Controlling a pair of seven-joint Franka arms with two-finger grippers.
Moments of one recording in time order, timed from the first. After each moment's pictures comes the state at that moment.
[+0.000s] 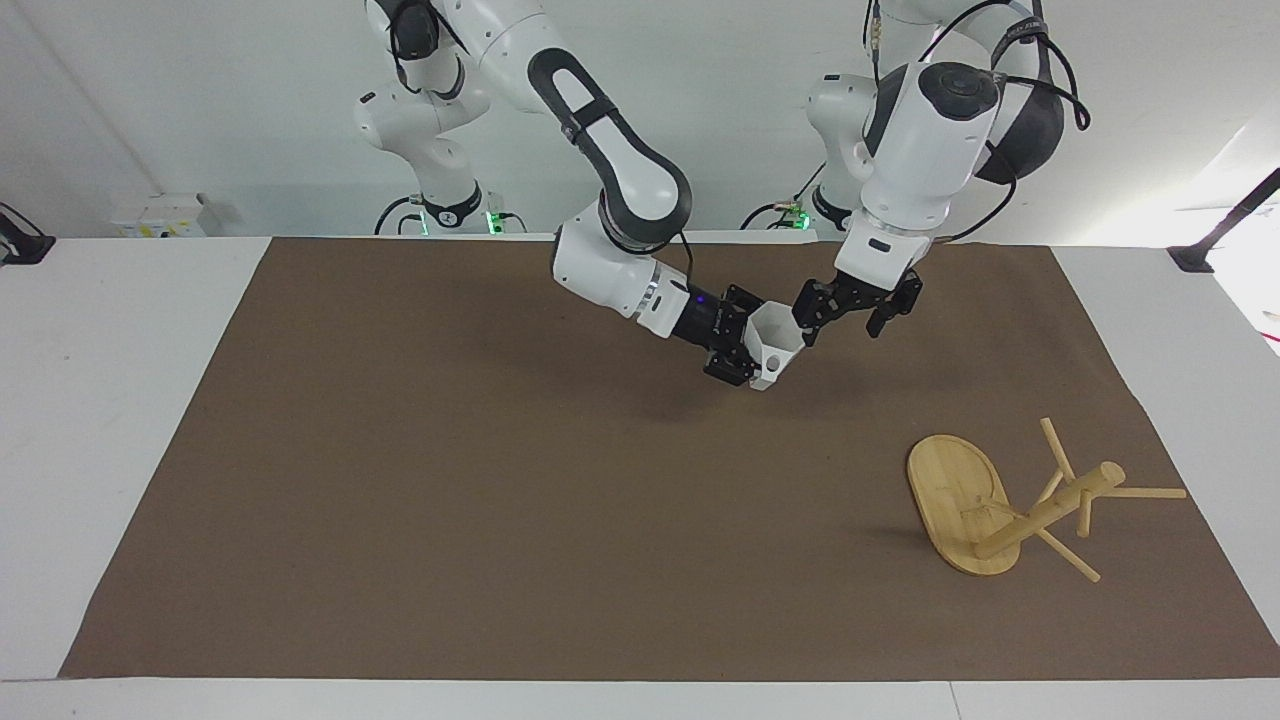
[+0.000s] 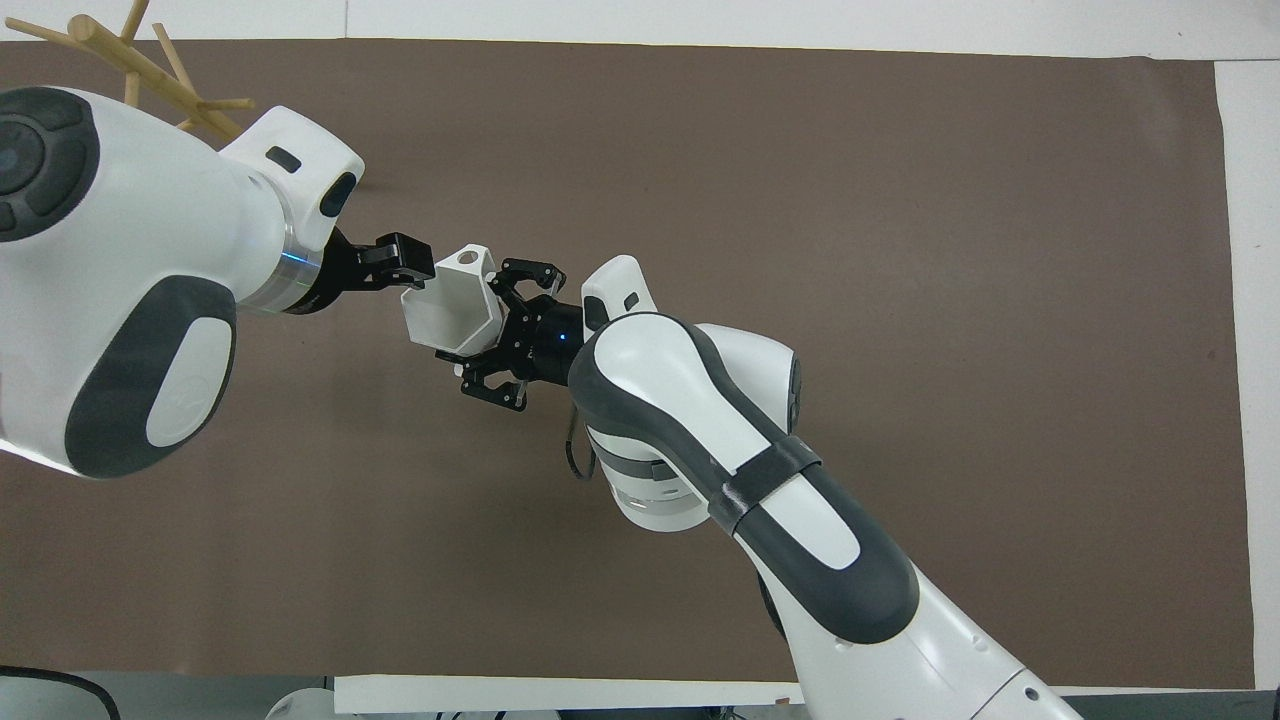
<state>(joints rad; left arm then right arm) -0.48 -0.01 0.02 -1.84 -0.03 1.90 -0.53 0.61 0.38 0.15 -1.82 1.83 2.64 -2.09</state>
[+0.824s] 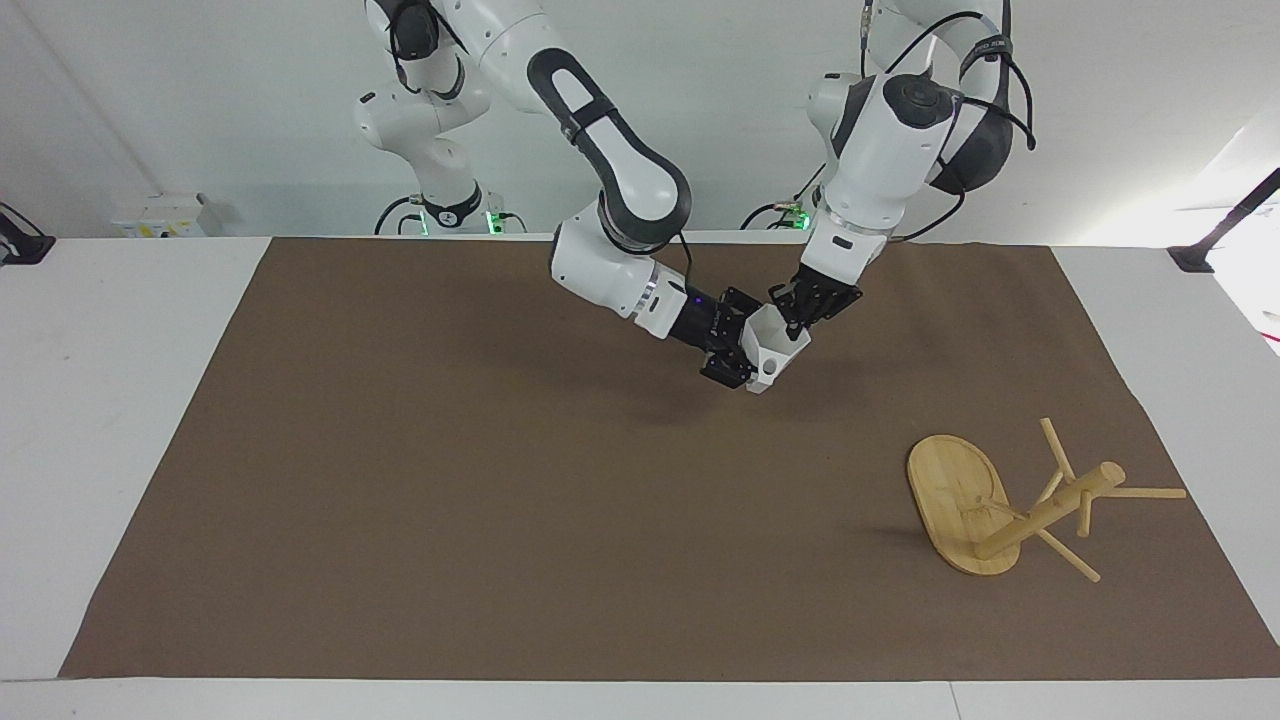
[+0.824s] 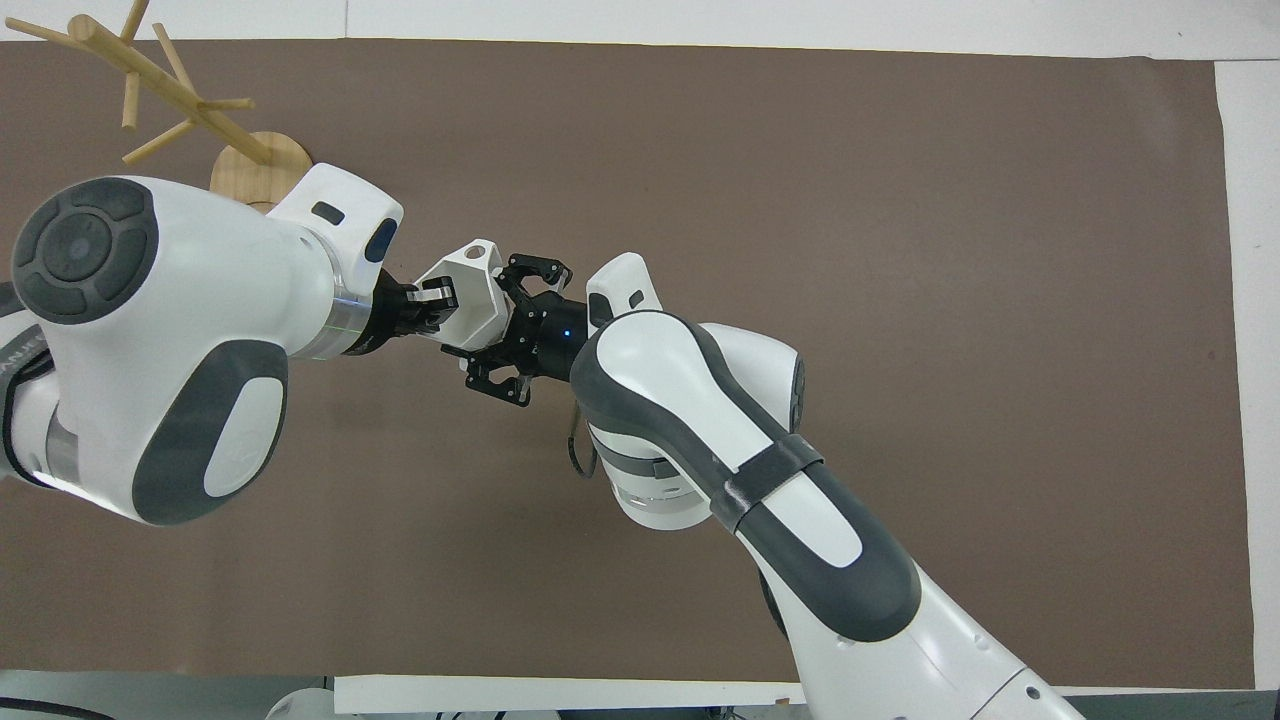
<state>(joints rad) -0.52 -0.05 0.02 -1.97 -0.12 2.04 -0.62 0.61 0.38 0.14 -1.81 1.83 2.67 -2.09</state>
